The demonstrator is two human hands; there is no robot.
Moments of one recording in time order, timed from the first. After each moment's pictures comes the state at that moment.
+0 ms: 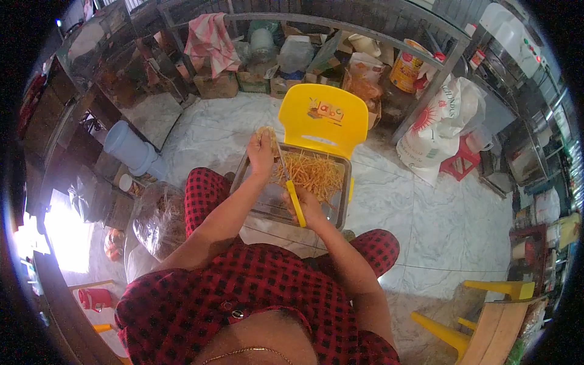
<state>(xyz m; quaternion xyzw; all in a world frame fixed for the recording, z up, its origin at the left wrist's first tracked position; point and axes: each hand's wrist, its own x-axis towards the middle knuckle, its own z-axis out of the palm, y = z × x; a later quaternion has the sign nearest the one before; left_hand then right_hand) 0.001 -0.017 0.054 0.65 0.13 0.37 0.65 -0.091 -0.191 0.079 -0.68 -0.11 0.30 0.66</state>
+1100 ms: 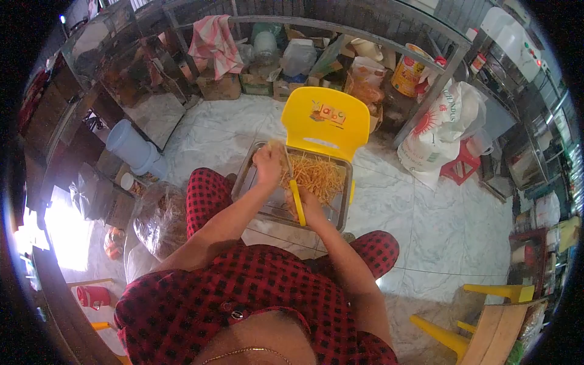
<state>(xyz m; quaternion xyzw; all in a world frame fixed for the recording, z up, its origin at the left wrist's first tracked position) -0.025 -0.038 0.050 0.65 0.14 0.29 0.69 -0.087 -0.186 0.069 -0.66 -0.09 0.29 0.69</state>
